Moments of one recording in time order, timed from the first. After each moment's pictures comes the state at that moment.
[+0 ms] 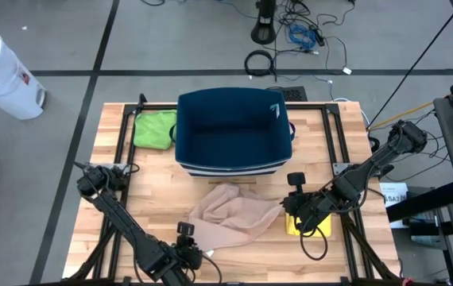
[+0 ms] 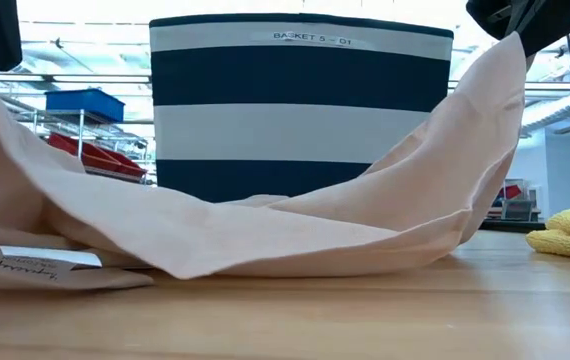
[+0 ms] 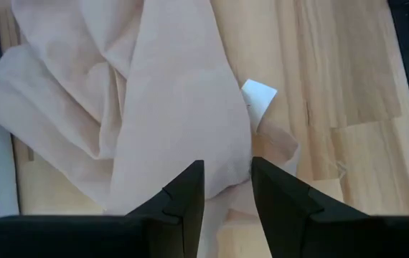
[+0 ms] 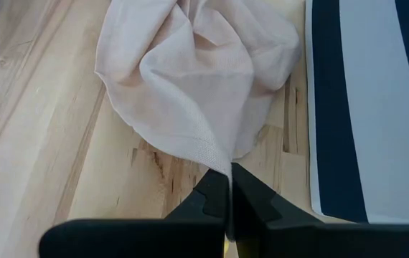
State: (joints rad) left arm -0.82 1.96 1.57 -1.00 -0.45 -0.56; right arm 0.62 1.25 0.97 -0.75 0.44 0.32
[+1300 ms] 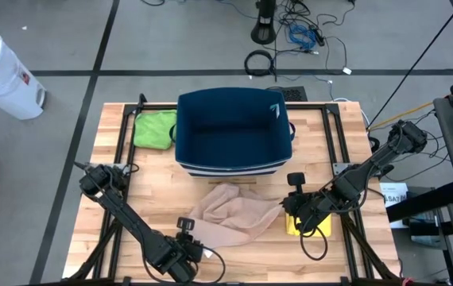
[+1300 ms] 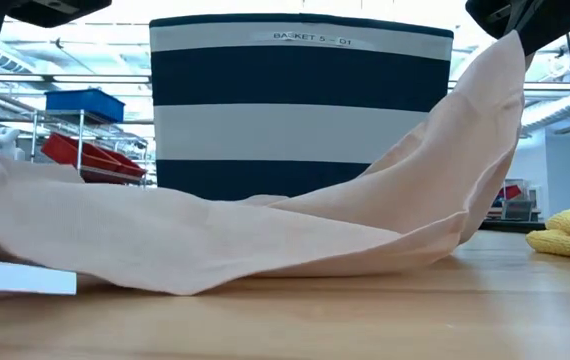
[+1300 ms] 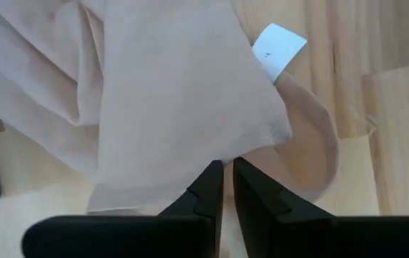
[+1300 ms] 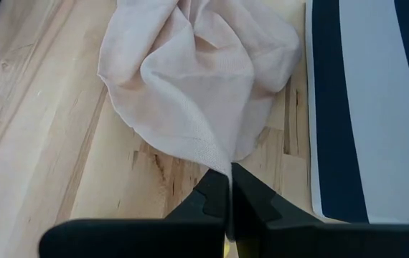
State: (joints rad) left arm -0.77 1.96 1.52 -1.04 -0.32 -0.53; right arm 0.62 1.26 0.97 -0.74 0.44 0.32
